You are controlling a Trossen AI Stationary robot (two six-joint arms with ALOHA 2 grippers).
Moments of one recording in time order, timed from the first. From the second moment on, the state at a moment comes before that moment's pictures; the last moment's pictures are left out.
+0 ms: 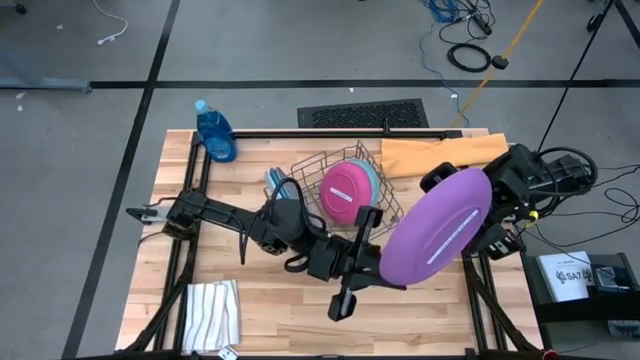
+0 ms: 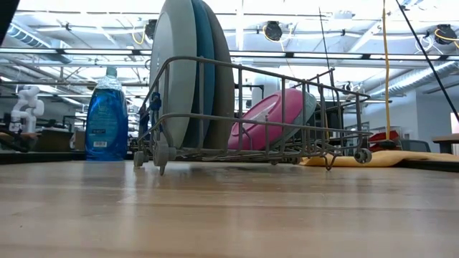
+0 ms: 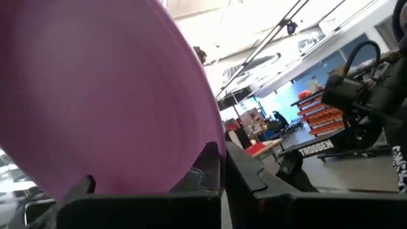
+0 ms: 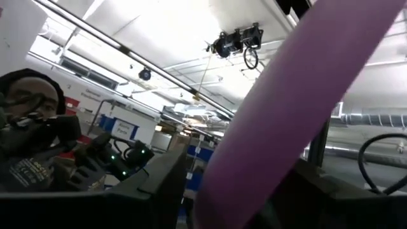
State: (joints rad) left arm -0.34 2.04 2.20 0.33 0.22 0.47; right arm 0.26 1.05 1.12 0.68 -0.61 0.11
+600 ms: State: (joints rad) left arm -0.33 2.04 2.21 0.29 0.13 0.43; right arm 0.28 1.05 1.12 0.69 -0.64 0.06
